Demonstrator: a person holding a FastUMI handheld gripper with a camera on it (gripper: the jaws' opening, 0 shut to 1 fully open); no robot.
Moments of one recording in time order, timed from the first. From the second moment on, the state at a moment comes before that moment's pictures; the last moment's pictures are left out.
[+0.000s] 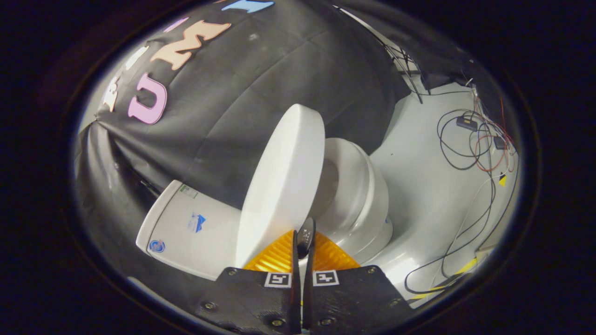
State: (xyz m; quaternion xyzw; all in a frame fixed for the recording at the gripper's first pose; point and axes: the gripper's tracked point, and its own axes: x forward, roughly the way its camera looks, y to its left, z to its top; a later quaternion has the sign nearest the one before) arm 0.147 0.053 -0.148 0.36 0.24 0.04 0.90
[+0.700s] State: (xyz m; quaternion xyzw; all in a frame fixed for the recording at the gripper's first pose) arm 0.149 0.064 -0.100 0.21 0.18 0.06 0.96
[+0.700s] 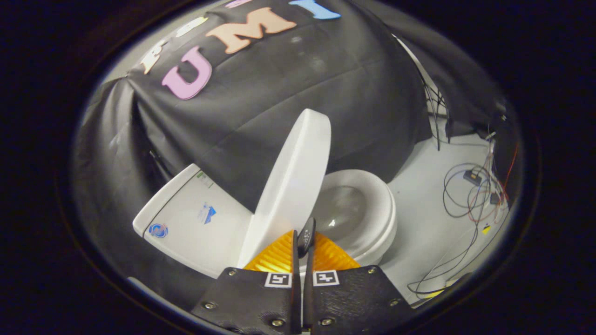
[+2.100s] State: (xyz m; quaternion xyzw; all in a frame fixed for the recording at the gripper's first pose) arm 0.140 0.113 -0.040 0.09 0.12 0.04 0.99
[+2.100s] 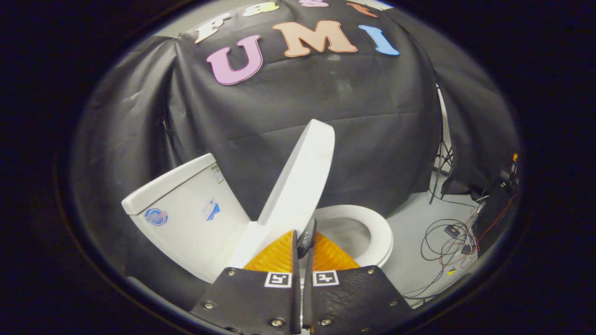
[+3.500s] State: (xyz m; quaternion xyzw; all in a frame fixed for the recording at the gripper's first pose) arm 0.137 0.164 -0.010 0.02 0.07 0.07 0.99
